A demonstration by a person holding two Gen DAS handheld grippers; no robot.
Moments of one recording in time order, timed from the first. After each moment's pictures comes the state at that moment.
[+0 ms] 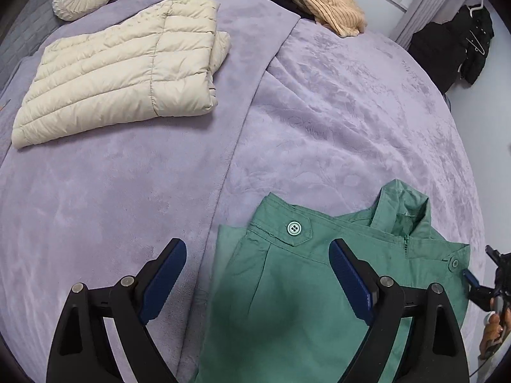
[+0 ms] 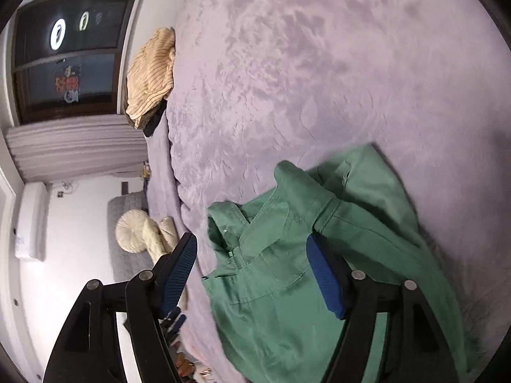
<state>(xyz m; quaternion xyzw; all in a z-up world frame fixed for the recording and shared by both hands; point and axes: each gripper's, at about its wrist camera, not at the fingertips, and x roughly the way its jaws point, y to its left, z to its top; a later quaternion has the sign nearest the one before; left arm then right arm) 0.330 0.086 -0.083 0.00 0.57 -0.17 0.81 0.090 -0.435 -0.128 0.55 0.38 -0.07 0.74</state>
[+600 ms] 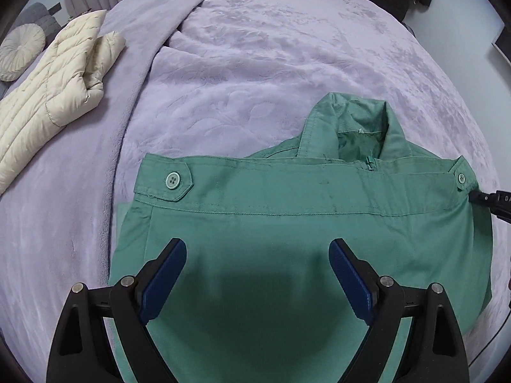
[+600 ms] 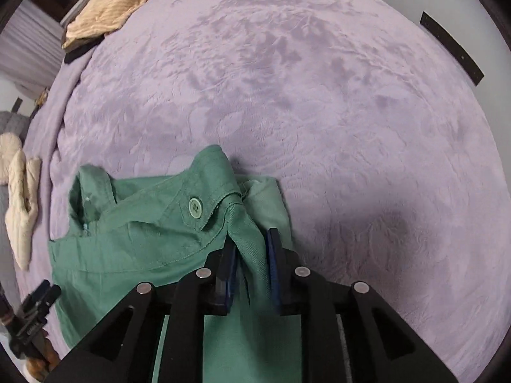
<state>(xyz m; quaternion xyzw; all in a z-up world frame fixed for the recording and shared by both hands) 0.260 -0.024 -0.114 0.13 0.56 -0.25 0.78 0.093 -0.429 -0.127 0.29 0.52 -0.20 0.78</state>
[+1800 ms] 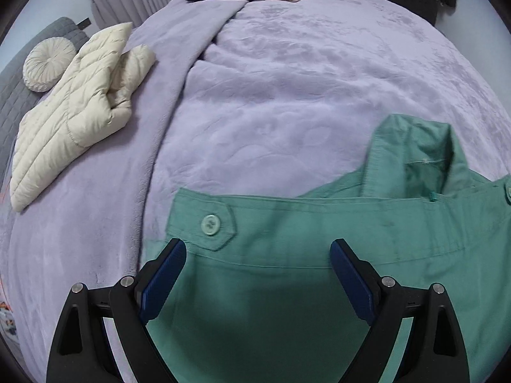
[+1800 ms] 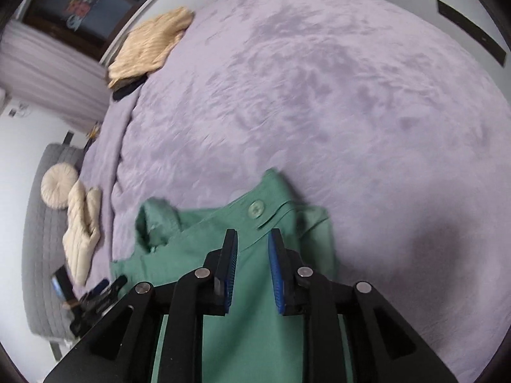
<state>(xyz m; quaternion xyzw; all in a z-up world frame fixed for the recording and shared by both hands) 0.305 -0.030 -0.143 0.16 0.52 -0.16 0.82 0.091 -0.423 -0.117 0.35 0.46 -0.09 0.81</state>
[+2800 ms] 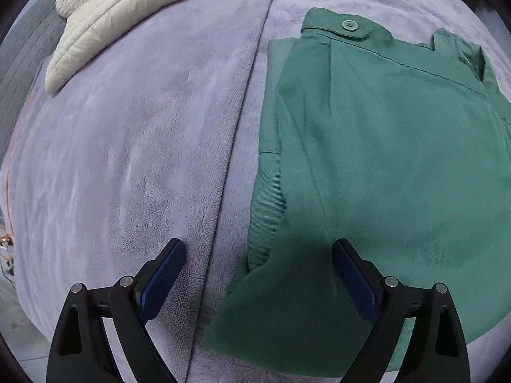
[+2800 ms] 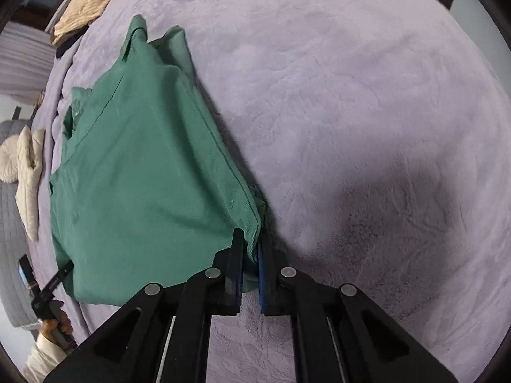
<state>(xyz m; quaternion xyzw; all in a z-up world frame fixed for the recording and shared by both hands) 0.211 0.122 -0.172 0.14 0.61 -0.09 0.77 -0.080 -0.406 -0.171 0.39 0.54 -0.20 0.72</state>
